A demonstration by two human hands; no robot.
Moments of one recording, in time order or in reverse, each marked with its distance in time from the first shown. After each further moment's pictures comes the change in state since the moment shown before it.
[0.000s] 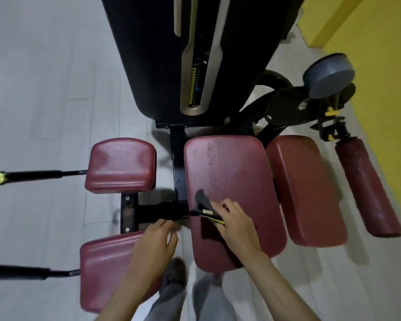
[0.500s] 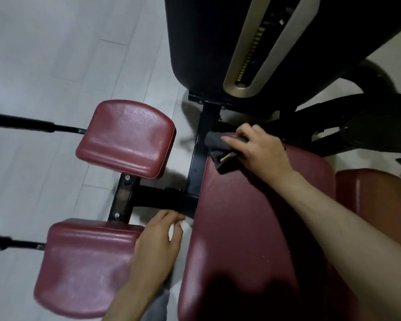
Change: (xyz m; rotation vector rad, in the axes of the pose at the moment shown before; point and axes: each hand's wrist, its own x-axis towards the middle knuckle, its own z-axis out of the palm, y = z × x) left_hand 0.103 -0.025 0.093 -0.314 0.227 -0.355; right_hand 0.289 0.098 0.064 -0.272 0.090 -0.687
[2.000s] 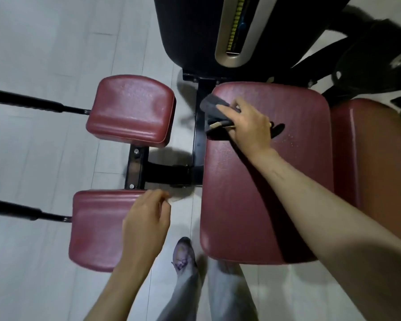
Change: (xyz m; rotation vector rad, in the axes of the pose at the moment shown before) left_hand -0.085 -0.032 -0.041 0.210 0.158 0.089; right_hand -0.050 -0.095 0.006 0.113 0.145 0.392
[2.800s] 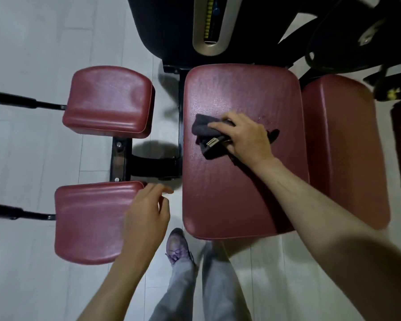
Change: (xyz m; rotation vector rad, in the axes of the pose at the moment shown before) left_hand -0.028 0.017 0.024 -0.026 -0.085 0.128; right_hand -0.084 0.014 -0.045 0.047 -0.145 -0.095
